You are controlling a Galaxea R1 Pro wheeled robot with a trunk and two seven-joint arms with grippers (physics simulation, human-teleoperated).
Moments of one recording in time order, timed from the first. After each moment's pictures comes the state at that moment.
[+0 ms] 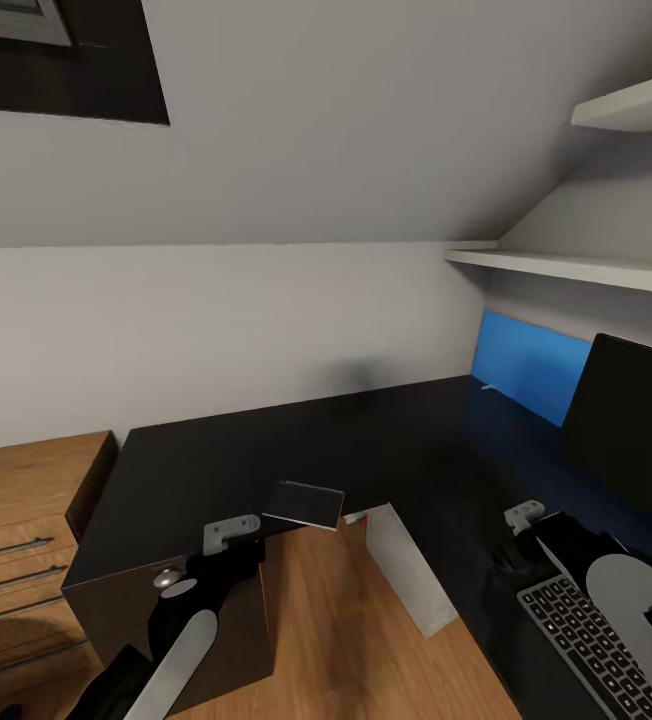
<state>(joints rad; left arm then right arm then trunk) -0.27 0.10 -0.47 -1.56 0.72 0.53 0.74 -0.93 -0.29 0.12 -0.15 0.33 0.37 0.34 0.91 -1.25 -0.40</state>
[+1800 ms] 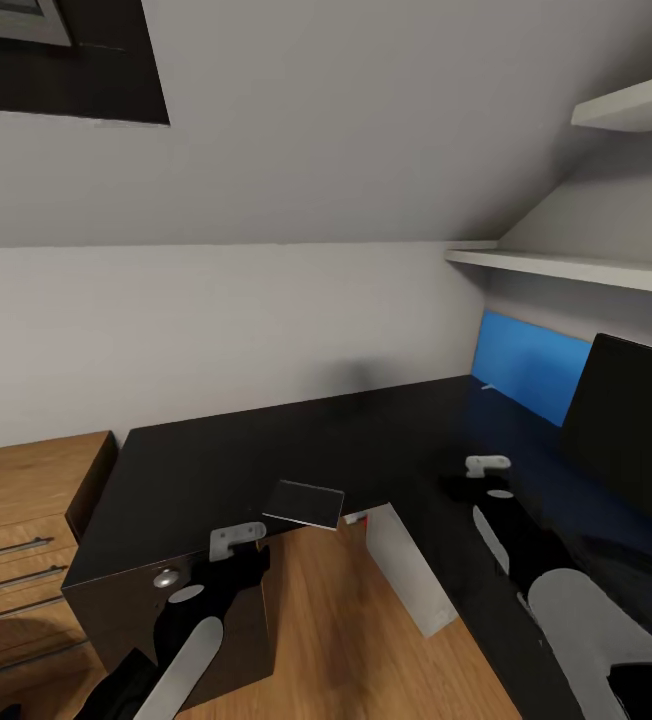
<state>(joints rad) -0.27 0.10 -0.50 -1.53 0.72 0.53 0.74 -0.79 -0.11 0.06 -0.60 -0.05 0.25 -0.09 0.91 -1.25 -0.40</state>
